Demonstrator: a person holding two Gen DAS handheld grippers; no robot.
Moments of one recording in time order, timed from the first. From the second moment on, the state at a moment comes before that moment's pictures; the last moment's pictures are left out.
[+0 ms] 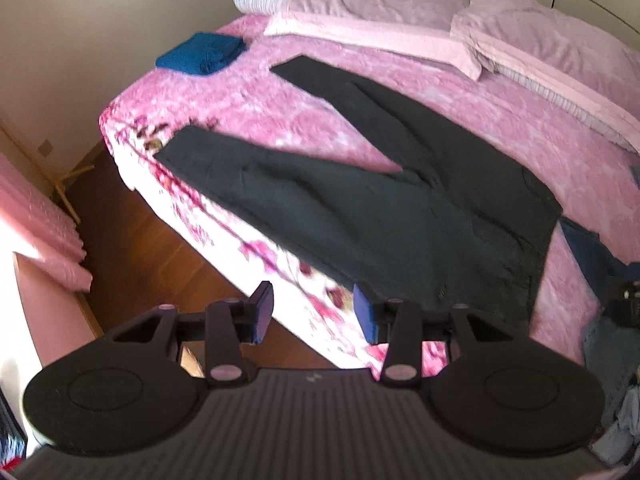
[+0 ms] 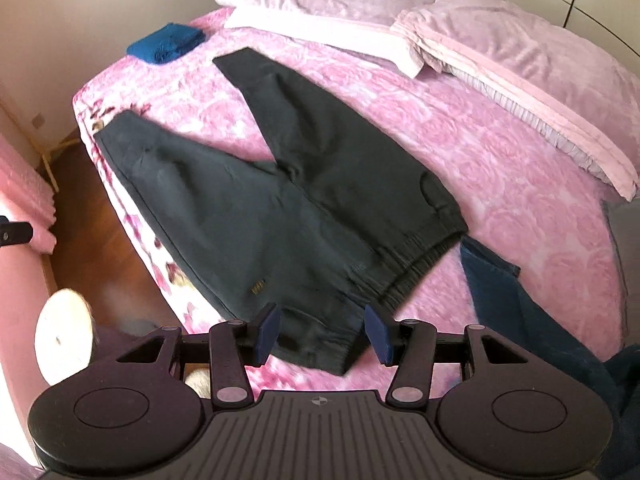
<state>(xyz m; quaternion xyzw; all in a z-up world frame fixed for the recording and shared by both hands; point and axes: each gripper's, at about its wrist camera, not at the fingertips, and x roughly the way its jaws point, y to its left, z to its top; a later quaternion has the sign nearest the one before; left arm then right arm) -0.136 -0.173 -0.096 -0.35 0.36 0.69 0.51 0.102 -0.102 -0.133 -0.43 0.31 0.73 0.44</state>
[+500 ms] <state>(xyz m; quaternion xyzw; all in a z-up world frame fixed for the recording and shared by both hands) -0.102 -0.204 -0.087 -0.35 0.35 0.71 0.49 0.120 -0.116 -0.133 -0.44 0.29 0.75 0.40</state>
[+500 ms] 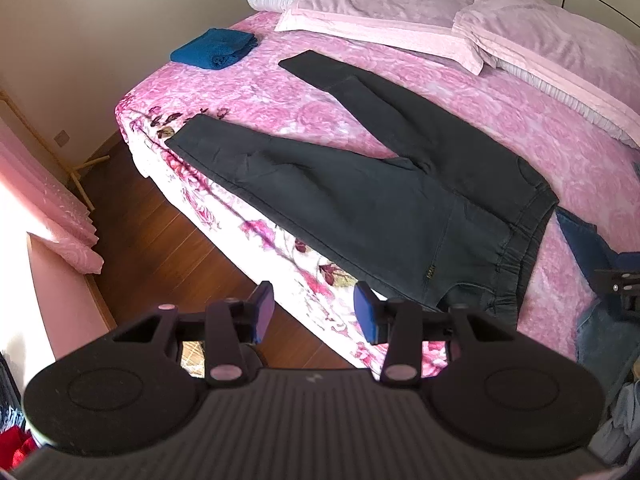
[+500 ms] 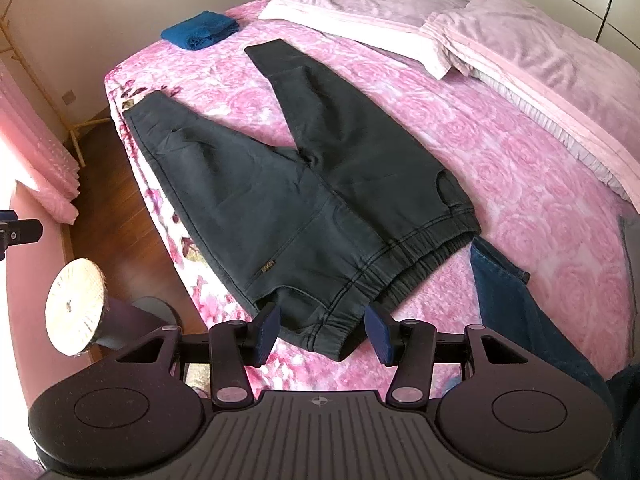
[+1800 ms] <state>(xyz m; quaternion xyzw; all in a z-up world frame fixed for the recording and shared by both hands) -0.227 -0.062 -0.101 -0.31 0.33 0.70 0.55 0.097 -0.024 -0.159 -0.38 0.35 0.72 0.47</state>
